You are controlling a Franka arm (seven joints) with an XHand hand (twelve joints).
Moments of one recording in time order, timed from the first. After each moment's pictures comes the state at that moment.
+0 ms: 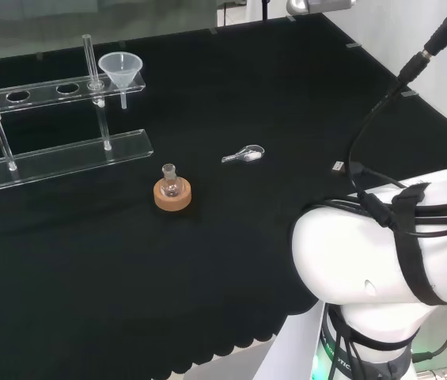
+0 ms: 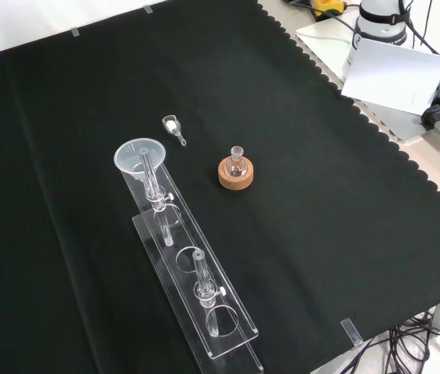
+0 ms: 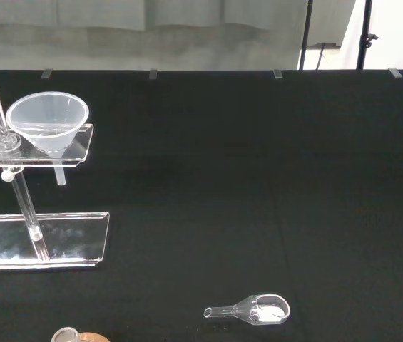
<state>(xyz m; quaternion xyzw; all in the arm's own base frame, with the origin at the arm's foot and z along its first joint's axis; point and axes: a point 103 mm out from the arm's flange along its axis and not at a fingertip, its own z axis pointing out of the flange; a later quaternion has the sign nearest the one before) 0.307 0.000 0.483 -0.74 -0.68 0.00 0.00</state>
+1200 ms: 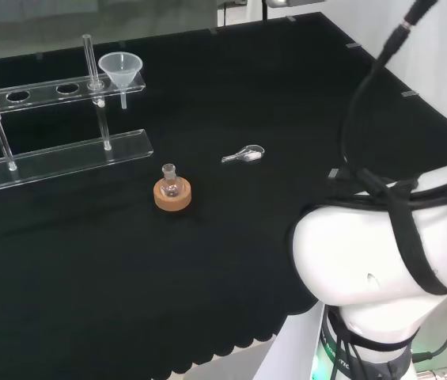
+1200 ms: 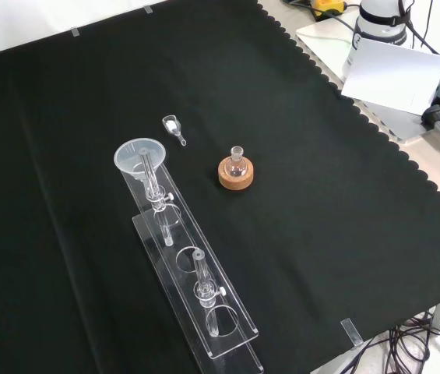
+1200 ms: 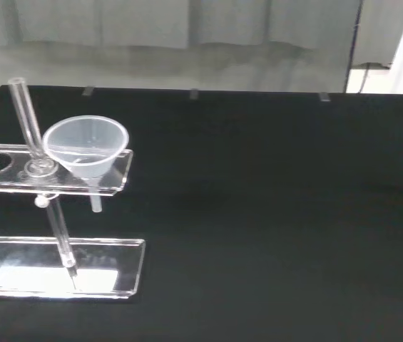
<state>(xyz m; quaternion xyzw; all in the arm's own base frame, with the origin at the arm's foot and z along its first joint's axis) 0.360 0.018 0.473 -0.70 -0.71 -0.01 0.00</state>
